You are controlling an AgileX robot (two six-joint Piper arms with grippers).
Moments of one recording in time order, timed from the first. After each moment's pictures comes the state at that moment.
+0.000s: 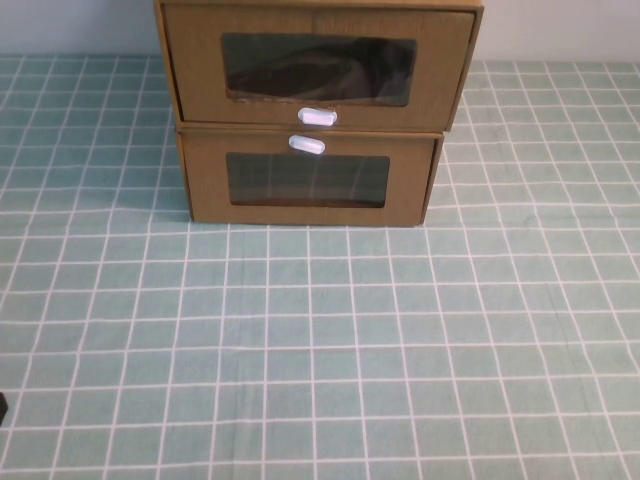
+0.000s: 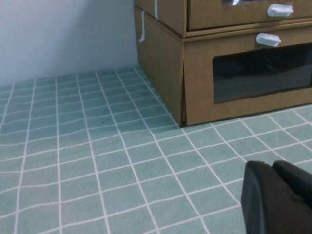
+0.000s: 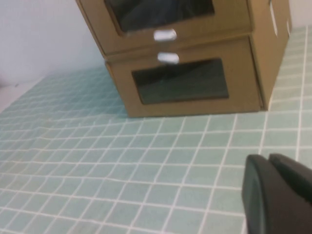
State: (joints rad) right arm 0.42 0.10 -0.12 0.58 0.22 -0.27; left arm -0.24 0.07 0.03 -0.46 0.11 0.52
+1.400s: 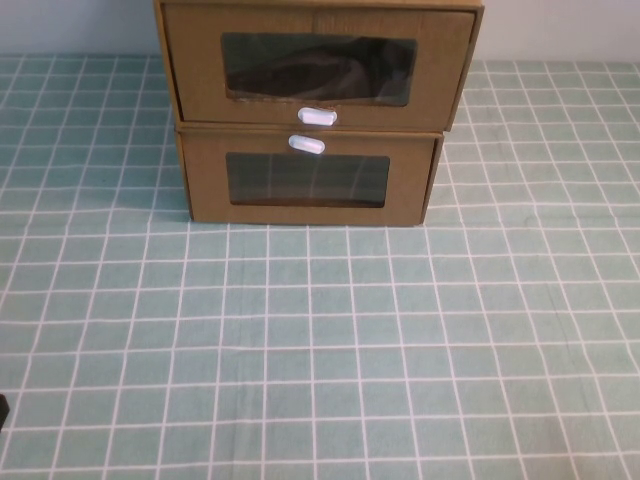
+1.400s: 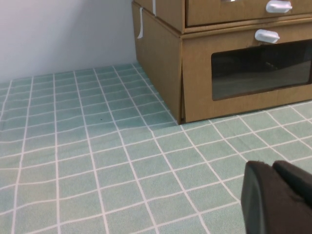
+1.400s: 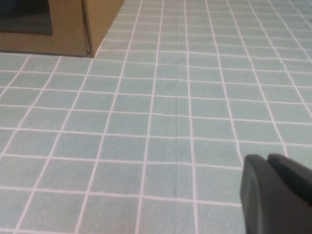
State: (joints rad) right arm 0.03 -0.01 0.03 0.24 0.34 -0.31; left arm -0.24 0.07 0.03 -0.46 0.12 0.52
